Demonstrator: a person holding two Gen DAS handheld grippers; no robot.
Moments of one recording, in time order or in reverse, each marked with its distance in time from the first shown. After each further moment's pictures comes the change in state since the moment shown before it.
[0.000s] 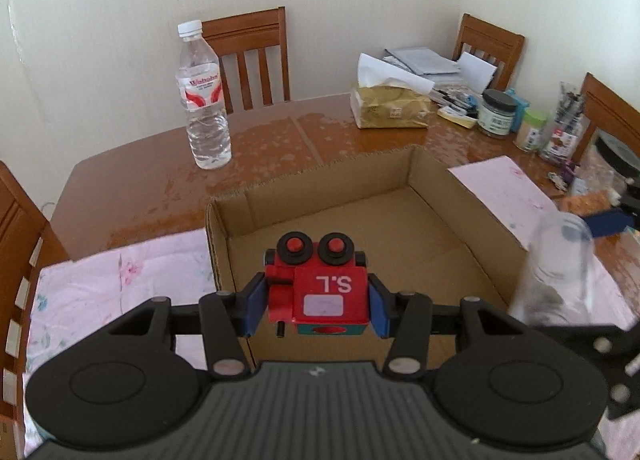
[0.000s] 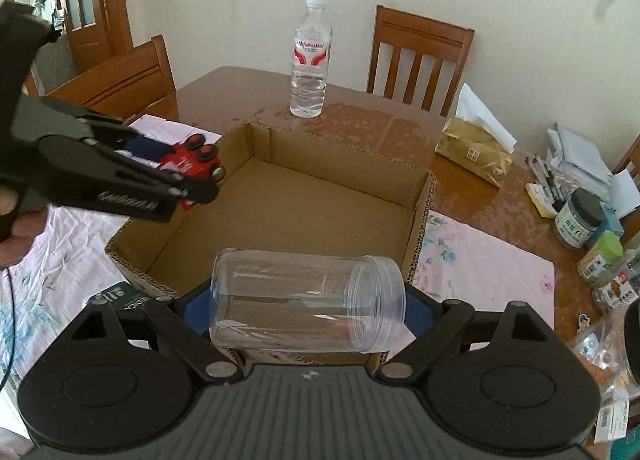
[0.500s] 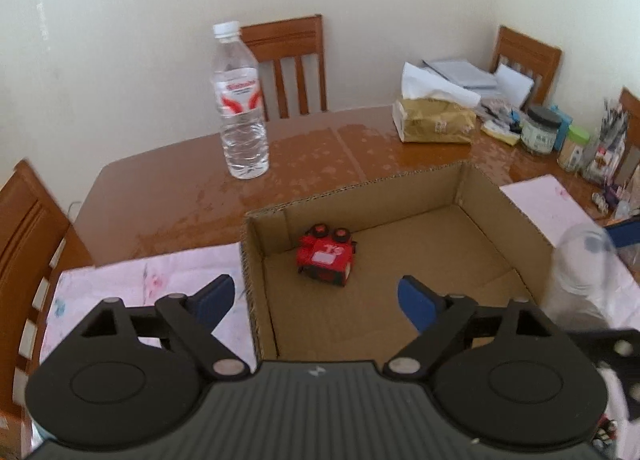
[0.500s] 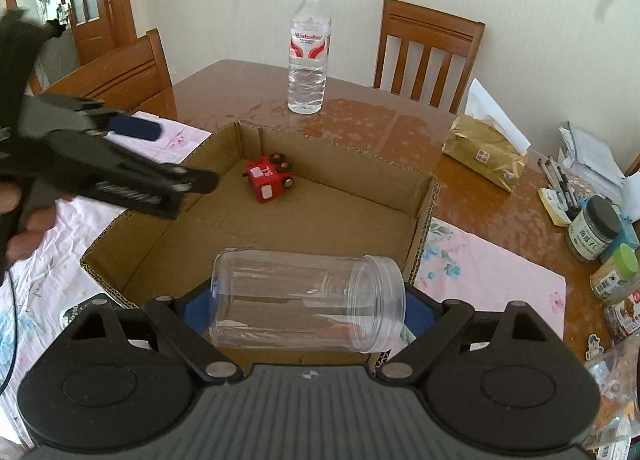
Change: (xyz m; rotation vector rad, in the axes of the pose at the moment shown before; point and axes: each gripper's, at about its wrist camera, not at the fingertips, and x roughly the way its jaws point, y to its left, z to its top) left arm 0.008 0.014 0.003 -0.066 -0.041 0.091; right arm 0.030 -0.016 0.017 -0.013 0.022 0.024
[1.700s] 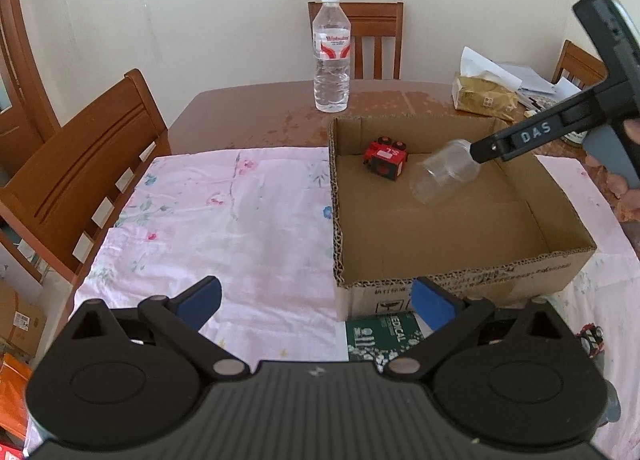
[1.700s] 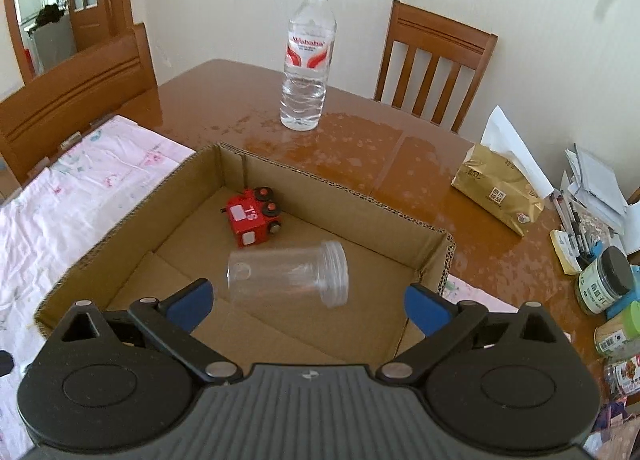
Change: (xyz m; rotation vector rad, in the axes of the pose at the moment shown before) left arm -0.092 0.001 -0.089 -0.167 0.064 0.175; right arm 0.046 0.000 0.049 -0.046 0.002 -0.031
